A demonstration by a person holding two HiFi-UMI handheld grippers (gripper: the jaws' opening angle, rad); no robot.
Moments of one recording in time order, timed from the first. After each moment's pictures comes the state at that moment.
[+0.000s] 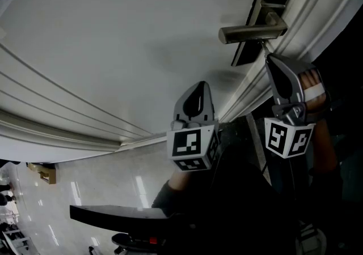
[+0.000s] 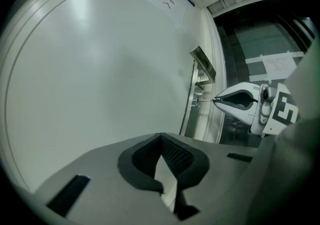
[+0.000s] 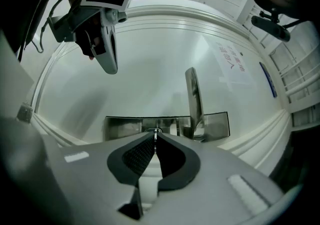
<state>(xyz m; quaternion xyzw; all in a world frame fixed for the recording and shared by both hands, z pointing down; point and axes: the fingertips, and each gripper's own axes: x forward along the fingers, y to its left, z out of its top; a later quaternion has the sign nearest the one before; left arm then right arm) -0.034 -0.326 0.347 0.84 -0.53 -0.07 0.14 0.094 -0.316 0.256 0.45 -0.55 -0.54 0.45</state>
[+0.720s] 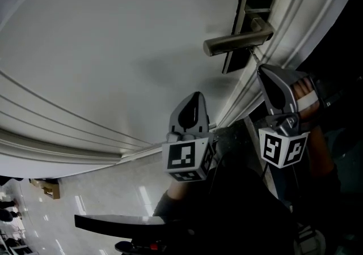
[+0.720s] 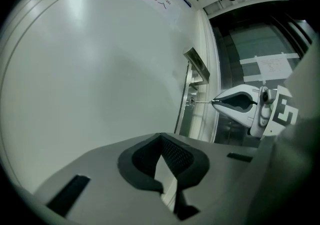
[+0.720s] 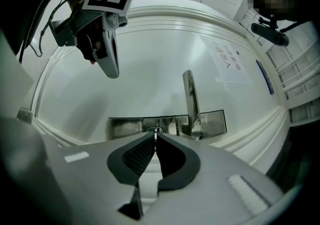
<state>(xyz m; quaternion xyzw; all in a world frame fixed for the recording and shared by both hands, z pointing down) -0.028 -0.321 0.340 0.85 -0.51 -0.06 0.13 0.096 -0.303 0.258 0.46 -0.56 -0.53 0.44</state>
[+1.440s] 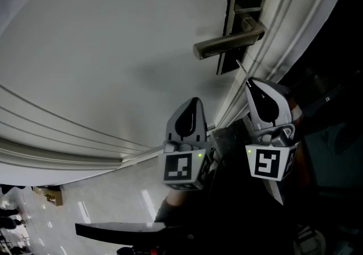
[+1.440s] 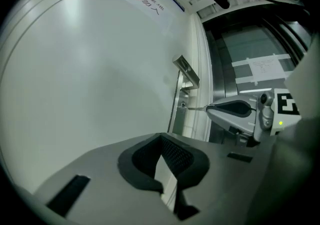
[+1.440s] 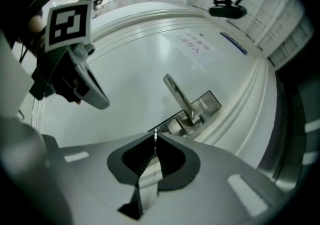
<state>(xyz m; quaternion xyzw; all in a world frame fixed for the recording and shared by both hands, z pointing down) -0.020 -0.304 0.326 0.87 -0.47 -0.07 0.11 0.079 -0.282 0.264 0.54 -0.68 -0.40 0.29</state>
